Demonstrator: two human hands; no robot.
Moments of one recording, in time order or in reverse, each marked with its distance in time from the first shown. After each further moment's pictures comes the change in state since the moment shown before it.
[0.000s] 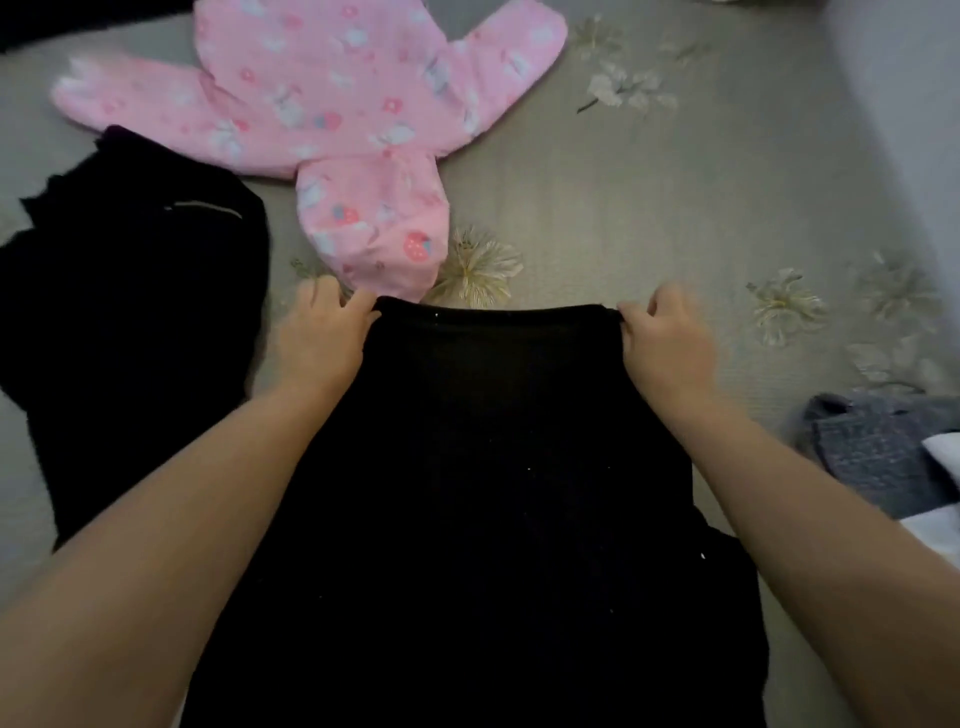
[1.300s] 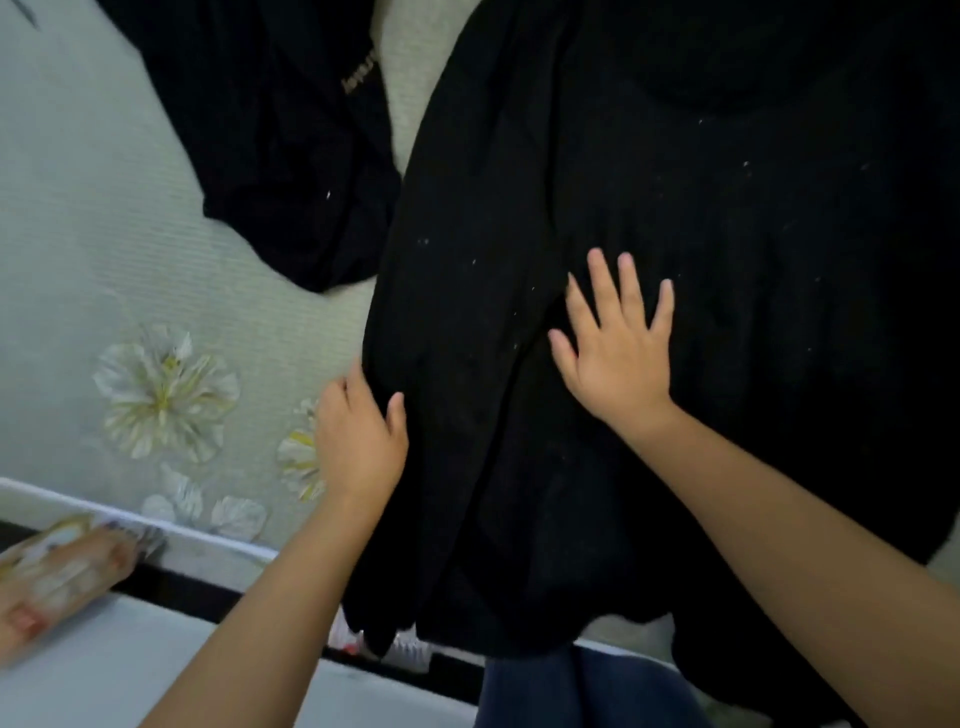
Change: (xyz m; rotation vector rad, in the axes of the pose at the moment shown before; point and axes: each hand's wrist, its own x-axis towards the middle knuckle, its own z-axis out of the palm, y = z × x) left_hand -0.330 -0.017 0.023 -0.169 -0.412 -0.818; right_hand -0.232 -0.151 0.081 0.238 -0.458 -0.347
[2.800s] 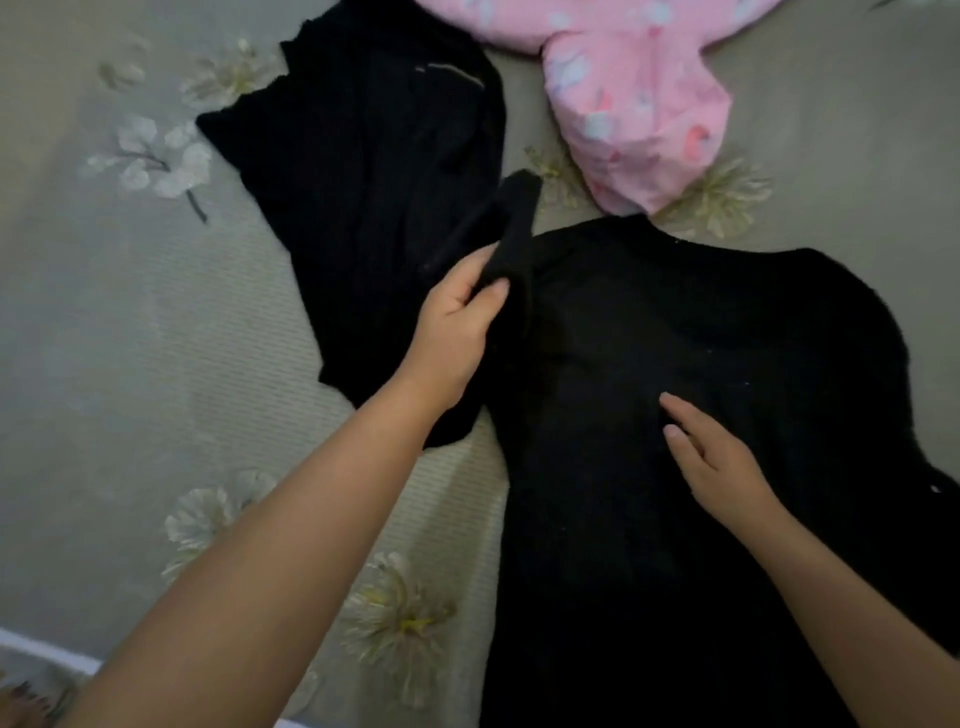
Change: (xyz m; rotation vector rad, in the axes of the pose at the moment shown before) left_hand 0.130 0.105 -0.156 -1.300 -0.291 0.356; right_hand 0.036 -0.001 -0.091 0.537 -0.015 0.248
